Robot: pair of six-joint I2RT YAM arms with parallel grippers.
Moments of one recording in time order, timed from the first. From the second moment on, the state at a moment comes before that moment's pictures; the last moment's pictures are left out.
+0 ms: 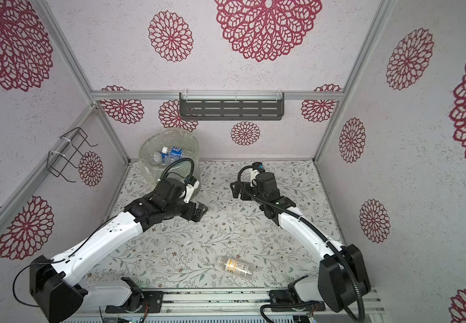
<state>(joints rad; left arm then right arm) -0.66 1.34 1.16 -0.62 0.02 -0.16 0.46 1.34 1.00 -0.13 -0.12 0.47</state>
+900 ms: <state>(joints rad) -0.97 1.56 1.20 -0.62 0.05 -0.07 0.42 1.18 0.85 -0.13 -0.08 0.53</state>
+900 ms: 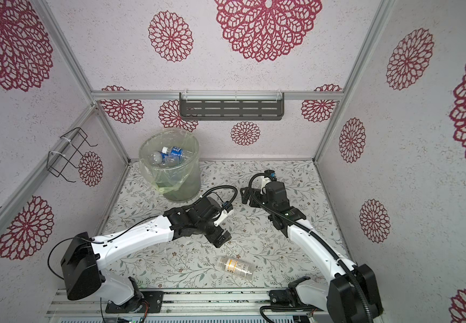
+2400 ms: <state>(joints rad) -1.19 1.76 1.22 -0.66 0.12 0.02 0.41 0.85 0.68 -0.25 0.13 0.58</state>
